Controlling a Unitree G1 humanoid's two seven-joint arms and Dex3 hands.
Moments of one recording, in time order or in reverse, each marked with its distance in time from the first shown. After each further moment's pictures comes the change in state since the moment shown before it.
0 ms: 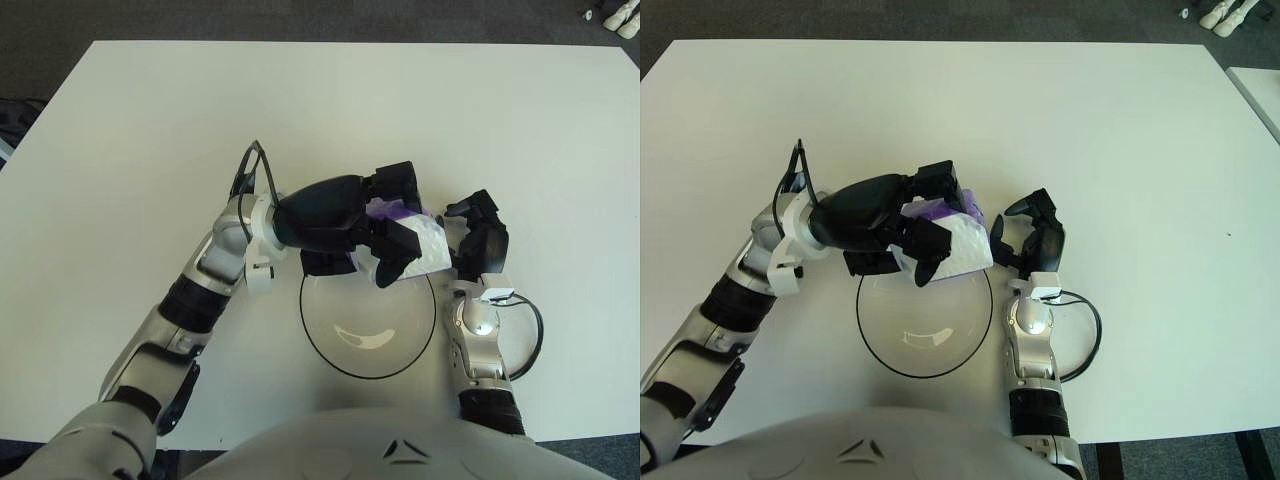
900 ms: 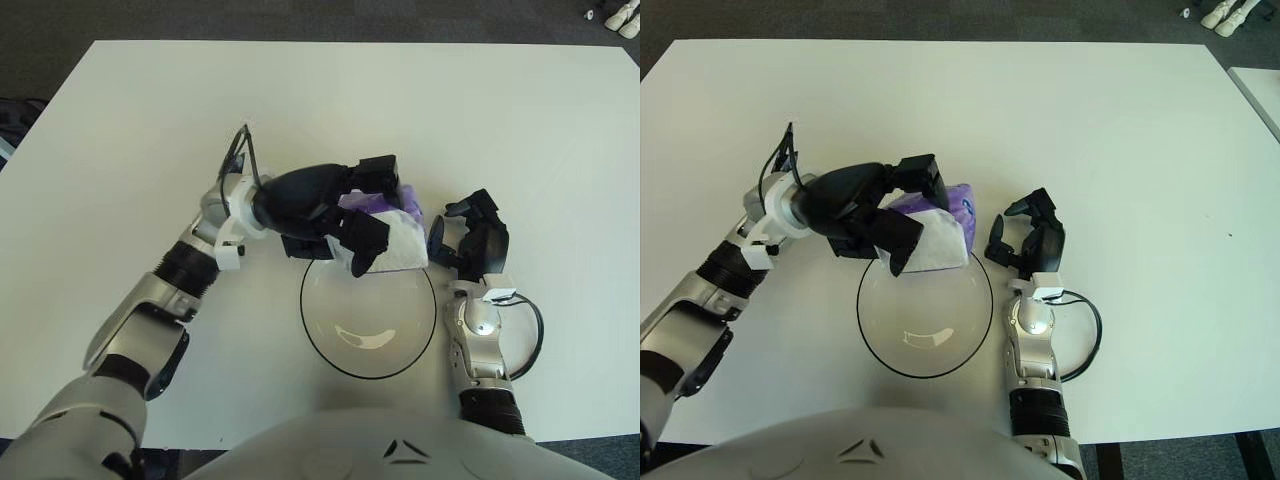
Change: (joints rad) left arm -0.137 0.125 -0.086 0.219 -0.227 -0.251 -0.079; right arm 0.003 0.002 0.000 0.000 0.025 -0.009 0.035
